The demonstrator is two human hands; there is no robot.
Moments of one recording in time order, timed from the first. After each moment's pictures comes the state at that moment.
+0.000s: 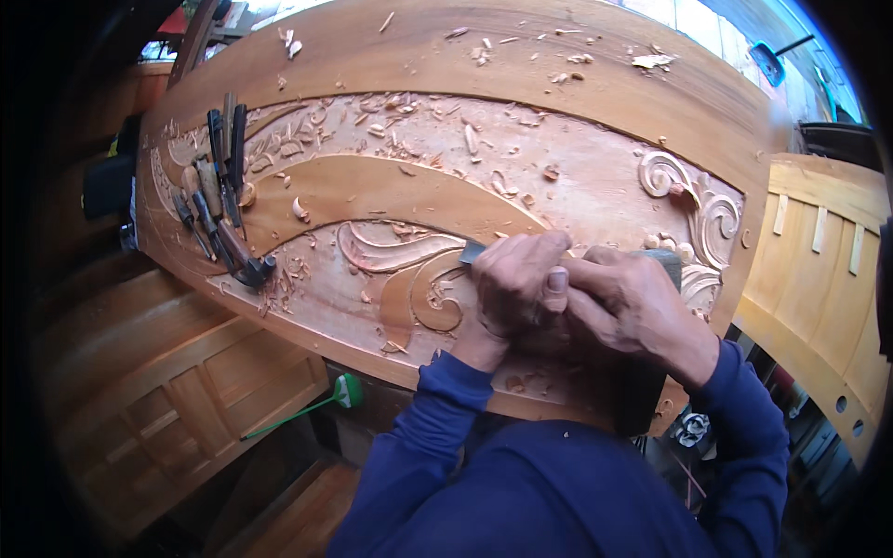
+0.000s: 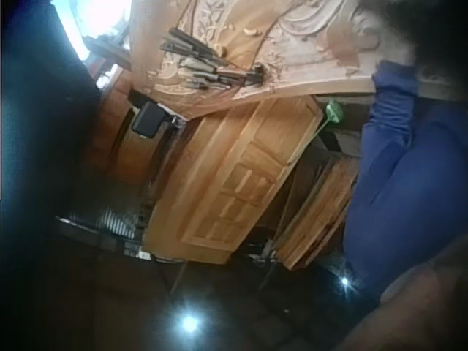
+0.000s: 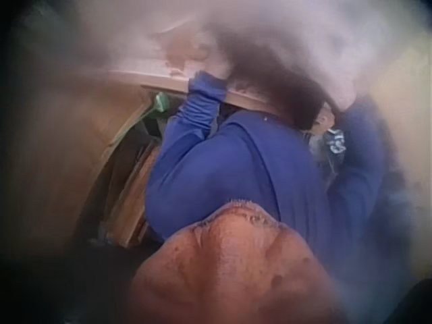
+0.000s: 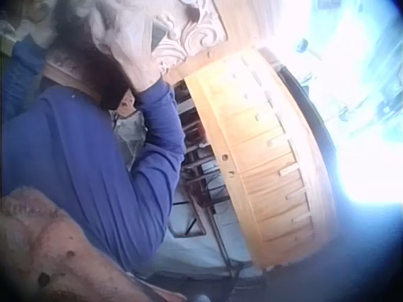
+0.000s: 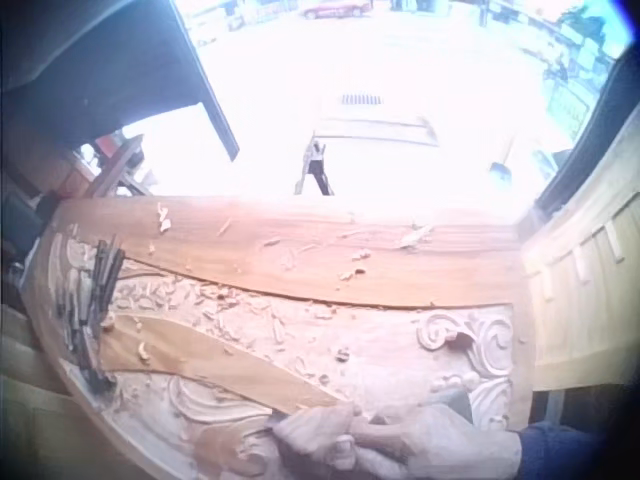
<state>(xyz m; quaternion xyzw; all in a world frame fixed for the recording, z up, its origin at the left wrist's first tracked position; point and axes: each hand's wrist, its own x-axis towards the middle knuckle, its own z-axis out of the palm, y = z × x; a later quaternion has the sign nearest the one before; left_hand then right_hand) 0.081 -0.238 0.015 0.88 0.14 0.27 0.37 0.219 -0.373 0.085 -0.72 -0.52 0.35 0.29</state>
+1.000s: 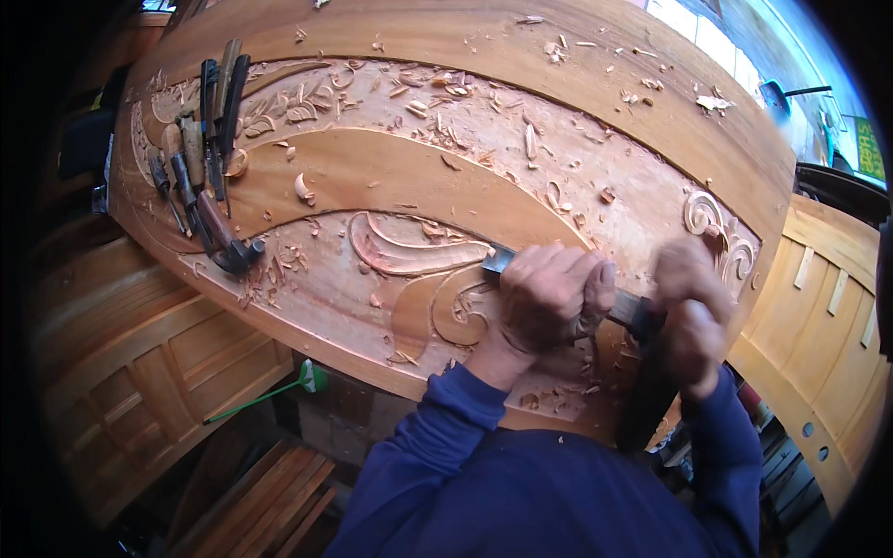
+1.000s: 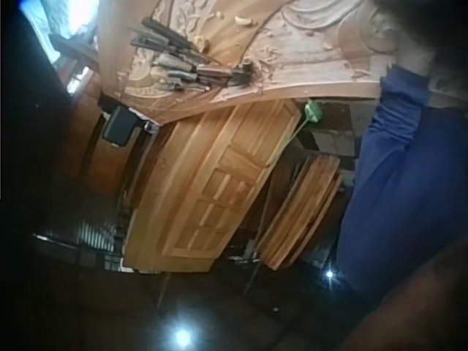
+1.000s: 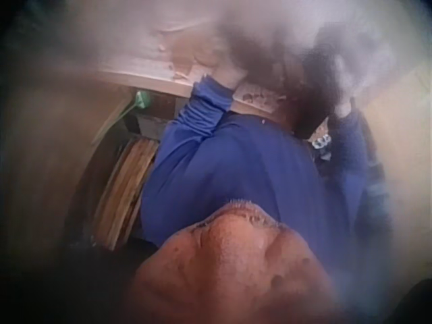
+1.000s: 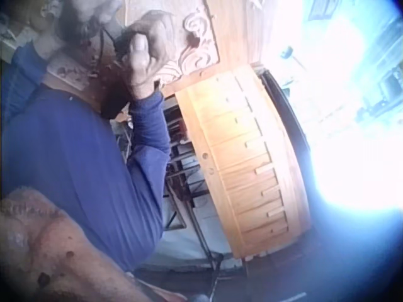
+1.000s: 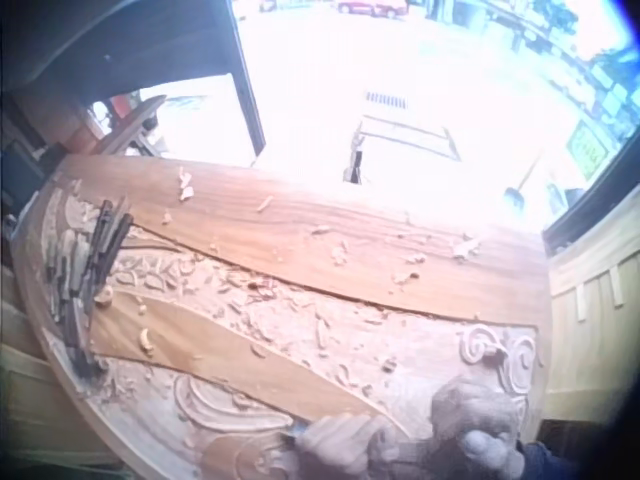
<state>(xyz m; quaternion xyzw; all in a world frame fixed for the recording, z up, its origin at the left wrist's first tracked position) 0.084 -0.223 0.019 0.87 0.20 0.29 0.36 0.228 -0.358 0.069 -0.65 -0.44 0.24 0.57</state>
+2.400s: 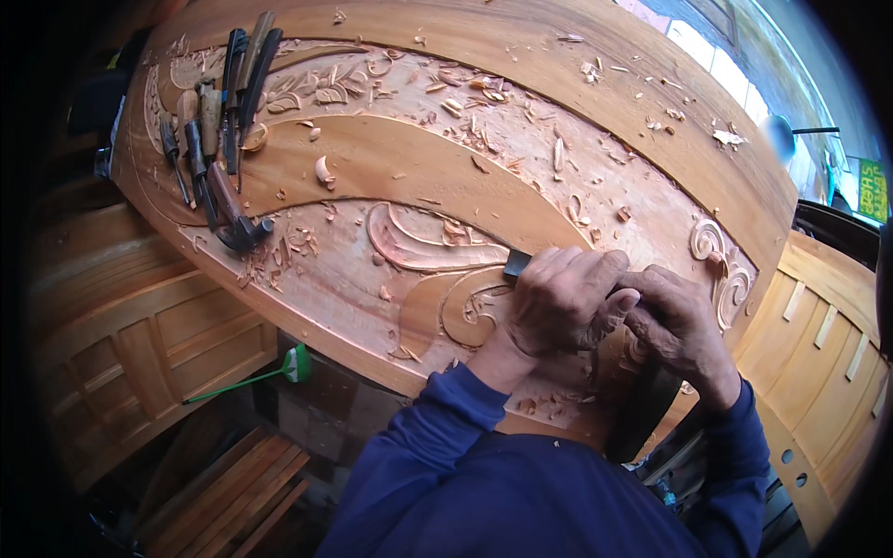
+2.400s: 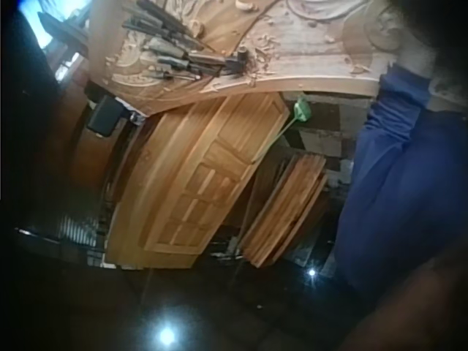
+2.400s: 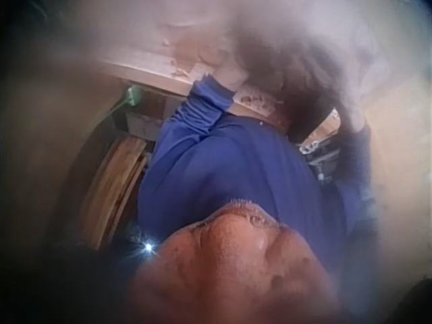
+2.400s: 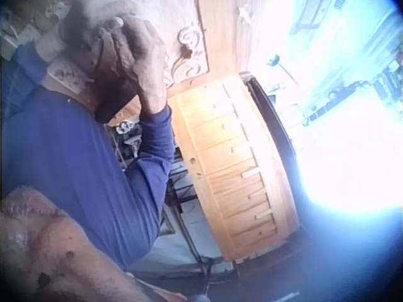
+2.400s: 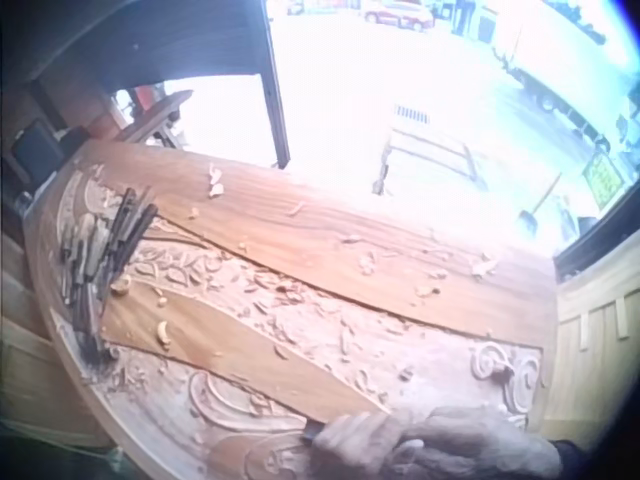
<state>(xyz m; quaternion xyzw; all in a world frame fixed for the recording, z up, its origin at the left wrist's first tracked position) 0.079 -0.220 0.010 0.87 0.17 0.29 0.36 0.235 -0.336 0.095 -0.71 -0.49 0.41 0.29</state>
